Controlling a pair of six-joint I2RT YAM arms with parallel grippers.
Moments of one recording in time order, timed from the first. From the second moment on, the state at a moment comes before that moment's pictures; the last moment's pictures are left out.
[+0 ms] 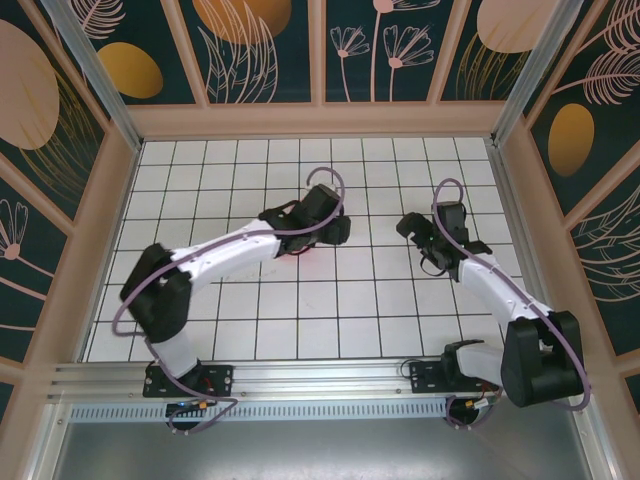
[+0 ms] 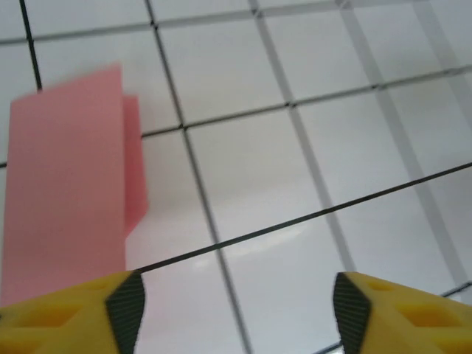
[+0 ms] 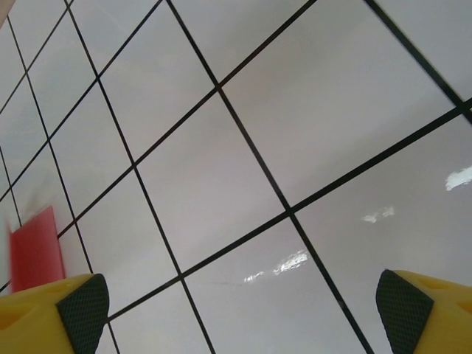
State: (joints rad) left arm -0.84 1.70 1.30 -0.40 -0.17 -0.58; right arm 0.20 1.22 0.67 -0.30 -0.05 0.83
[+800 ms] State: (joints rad) left arm -0.48 1.61 0.80 -0.01 0.18 -0.79; right arm 0.65 2.03 1.28 -0.05 -0.35 0.81
